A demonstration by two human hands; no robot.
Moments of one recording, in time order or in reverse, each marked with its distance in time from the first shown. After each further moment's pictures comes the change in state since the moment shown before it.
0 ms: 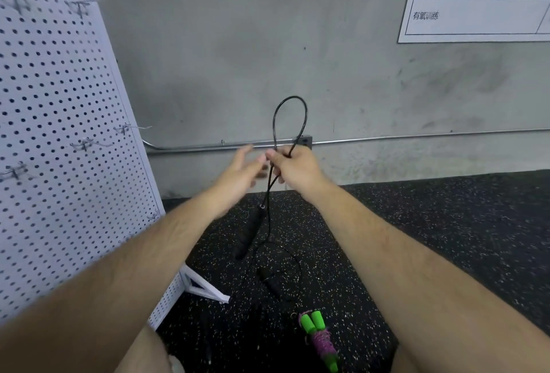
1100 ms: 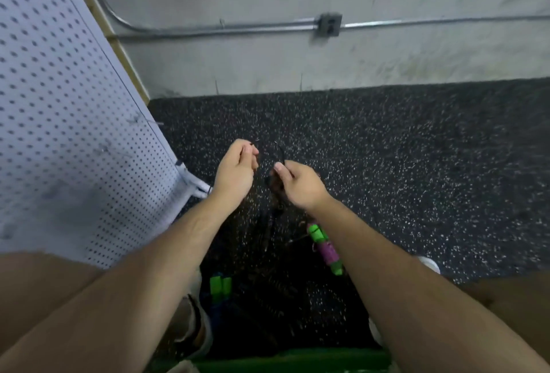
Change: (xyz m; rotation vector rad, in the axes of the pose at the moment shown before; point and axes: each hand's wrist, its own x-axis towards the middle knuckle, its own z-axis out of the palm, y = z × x) left_hand -0.021 -0.211 0.061 0.062 0.284 -0.204; right_hand -0.054 0.241 0.076 -0.276 -0.235 0.164
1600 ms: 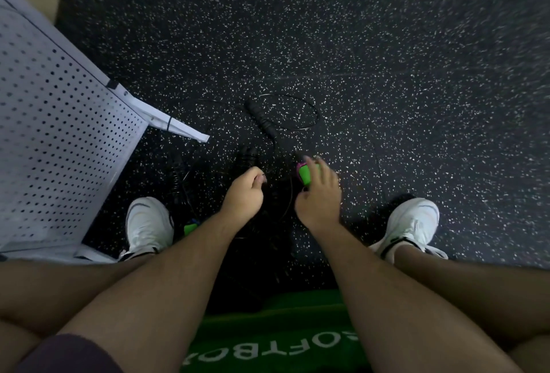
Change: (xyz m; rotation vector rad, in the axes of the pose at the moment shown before) left_hand -0.043 -0.189 0.108 0.318 -0.375 -0.440; right_hand -0.057 0.188 0.082 -0.485 0.070 0.419
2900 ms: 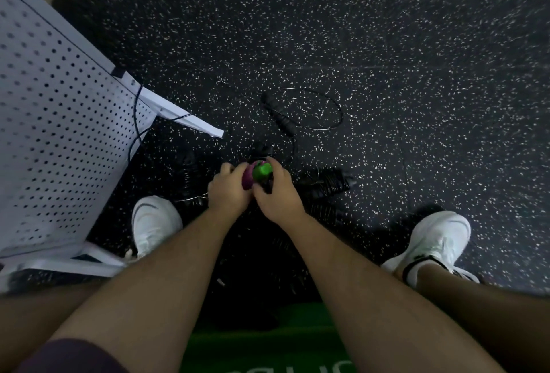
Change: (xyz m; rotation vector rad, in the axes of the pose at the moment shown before) left_hand 0.063 -0.070 -0.032 0.488 0.021 -0.038; right_hand 0.028 -0.092 0.068 0.468 -0.400 0.020
